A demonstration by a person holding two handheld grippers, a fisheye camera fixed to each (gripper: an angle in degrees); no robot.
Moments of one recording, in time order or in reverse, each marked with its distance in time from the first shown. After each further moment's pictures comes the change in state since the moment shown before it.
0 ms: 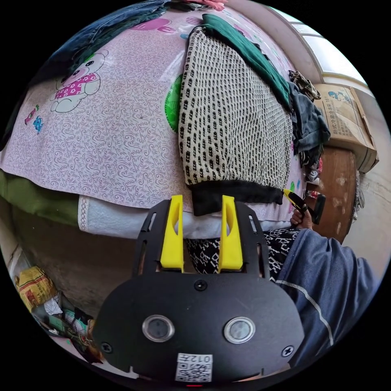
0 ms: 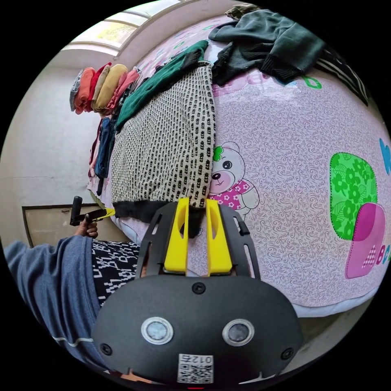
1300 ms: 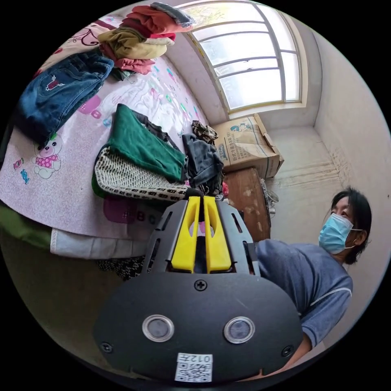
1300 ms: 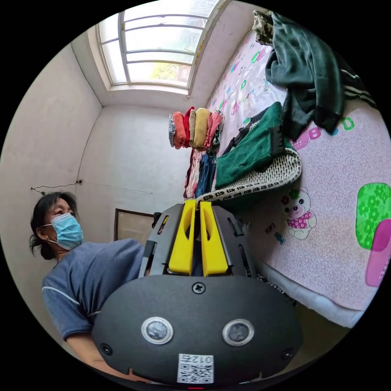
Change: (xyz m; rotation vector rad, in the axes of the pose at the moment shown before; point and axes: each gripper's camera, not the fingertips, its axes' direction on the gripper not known) left arm -0.010 0.109 -0.236 0.384 0.577 0.219; right arm 0.070 0.016 -0.219 0.214 -0.696 -0.079
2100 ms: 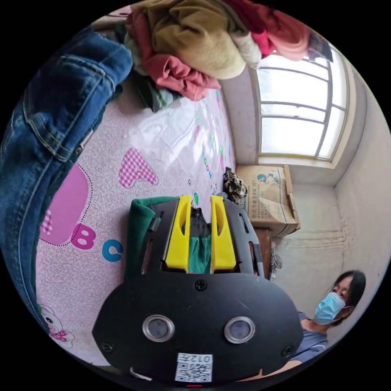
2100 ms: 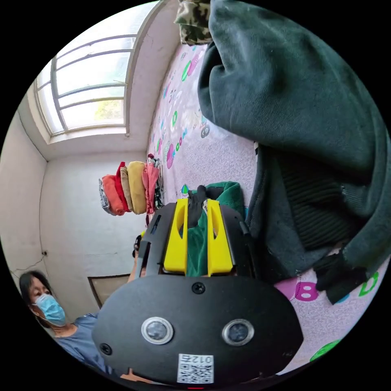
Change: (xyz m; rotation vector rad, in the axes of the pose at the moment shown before) left arm -0.075 -0.293 0.131 0.171 0.003 -0.233; right arm 0.156 -0.282 0.171 0.206 0.333 0.221
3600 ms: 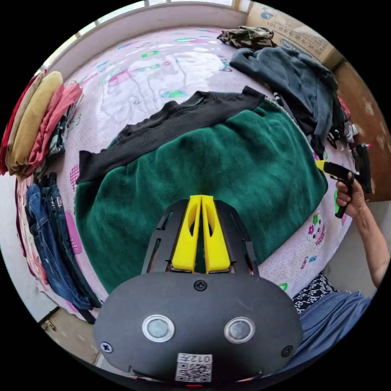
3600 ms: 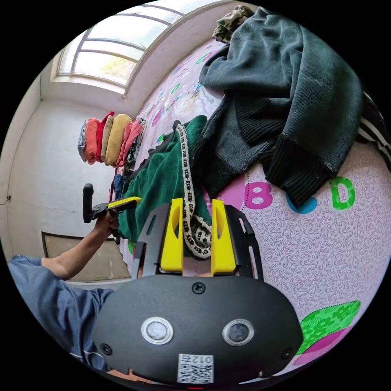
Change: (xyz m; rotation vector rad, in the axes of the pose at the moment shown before) left arm 0.186 0.198 0.424 -0.533 -0.938 0.715; right arm 0.109 0.153 0.024 -0.143 0.137 -0.183
